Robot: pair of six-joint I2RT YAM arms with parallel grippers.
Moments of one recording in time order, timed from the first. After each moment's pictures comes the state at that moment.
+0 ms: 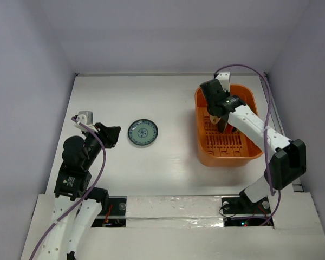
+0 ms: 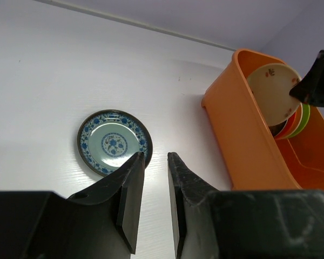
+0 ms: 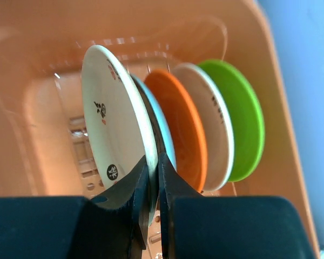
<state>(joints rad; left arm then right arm) -0.20 0.45 0.68 -0.37 0.16 -0.46 0.51 1.57 1.37 -0.68 0.82 0.31</state>
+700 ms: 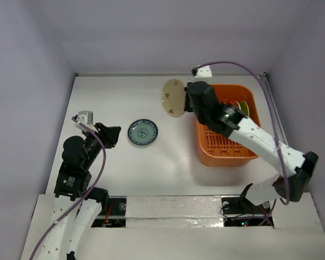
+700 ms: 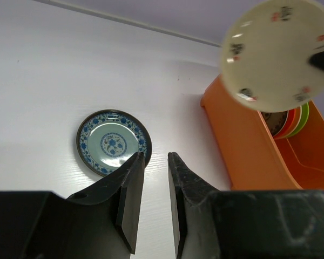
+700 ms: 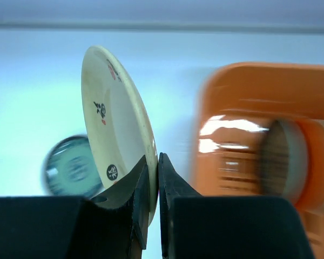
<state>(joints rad) -0.20 0.45 0.68 -0.37 0.17 -0.46 0.83 1.38 1.54 -0.57 0.69 0.36</state>
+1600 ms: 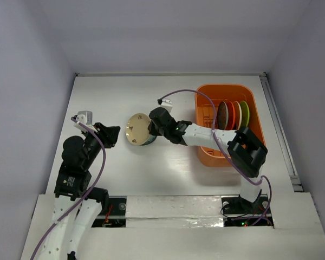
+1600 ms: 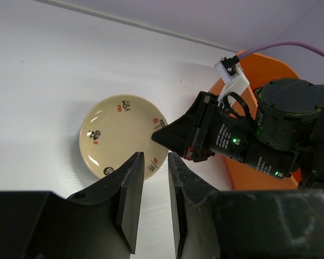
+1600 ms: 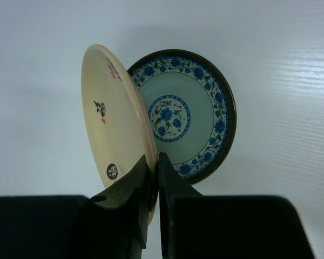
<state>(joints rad) -0.19 0.45 0.68 -0.37 0.16 -0.46 0.94 1.89 1.38 -0.10 0.36 0.80</state>
